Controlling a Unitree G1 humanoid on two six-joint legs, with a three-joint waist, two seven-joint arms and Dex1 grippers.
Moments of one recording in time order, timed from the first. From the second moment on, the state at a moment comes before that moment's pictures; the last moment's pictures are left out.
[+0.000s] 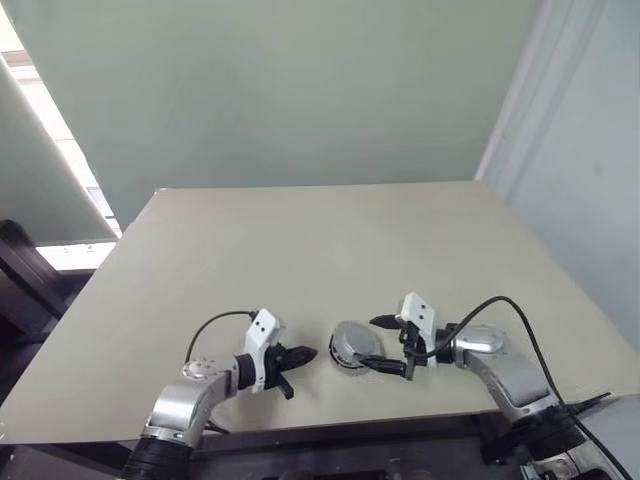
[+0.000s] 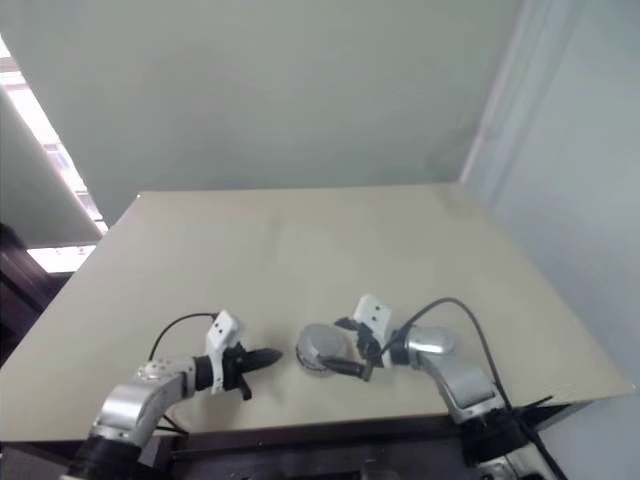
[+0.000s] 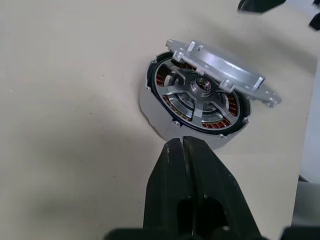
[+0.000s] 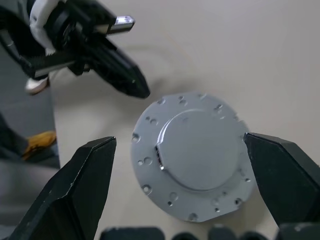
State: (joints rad) left arm -0.10 0.46 -0.09 0.01 -0.35 0.56 -0.87; right arm -0.29 -0.41 0.29 0.04 0.23 0.32 0.99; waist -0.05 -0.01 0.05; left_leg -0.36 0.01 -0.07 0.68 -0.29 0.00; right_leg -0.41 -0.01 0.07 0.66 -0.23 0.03
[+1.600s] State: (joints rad) left arm -0.04 0.51 -0.06 -0.10 -0.37 0.63 -0.84; right arm -0.53 -0.27 0.34 0.50 0.08 0.21 1.06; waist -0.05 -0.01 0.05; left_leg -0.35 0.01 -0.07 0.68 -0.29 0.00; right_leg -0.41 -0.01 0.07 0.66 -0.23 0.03
